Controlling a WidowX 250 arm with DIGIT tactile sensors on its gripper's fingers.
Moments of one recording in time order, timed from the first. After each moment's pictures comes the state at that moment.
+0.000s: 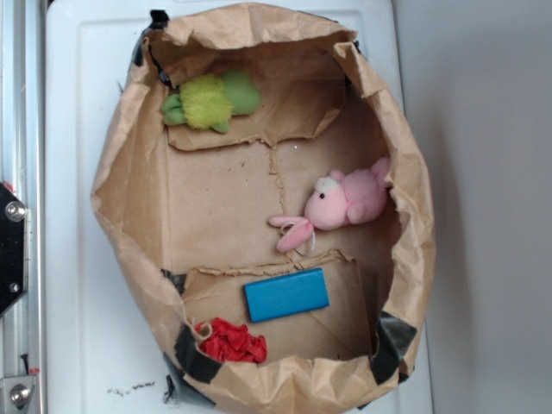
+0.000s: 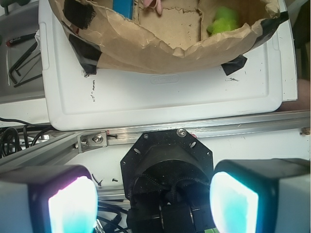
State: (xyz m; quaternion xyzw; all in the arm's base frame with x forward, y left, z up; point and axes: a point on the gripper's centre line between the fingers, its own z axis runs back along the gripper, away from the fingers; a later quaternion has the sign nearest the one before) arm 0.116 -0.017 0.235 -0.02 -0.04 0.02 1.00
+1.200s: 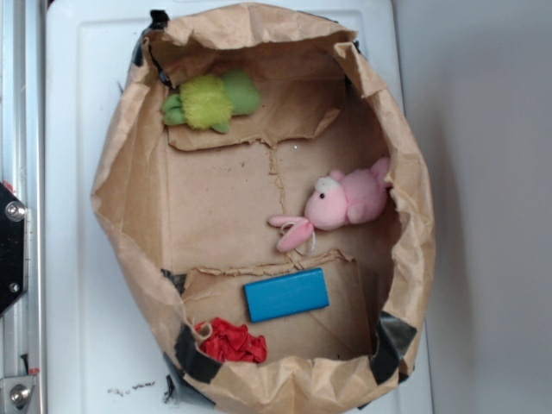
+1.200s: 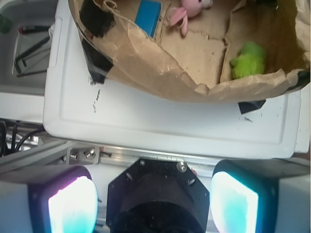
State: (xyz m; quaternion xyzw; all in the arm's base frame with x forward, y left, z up) arm 0.144 -0.016 0.211 -0.01 -0.09 -0.07 0.99
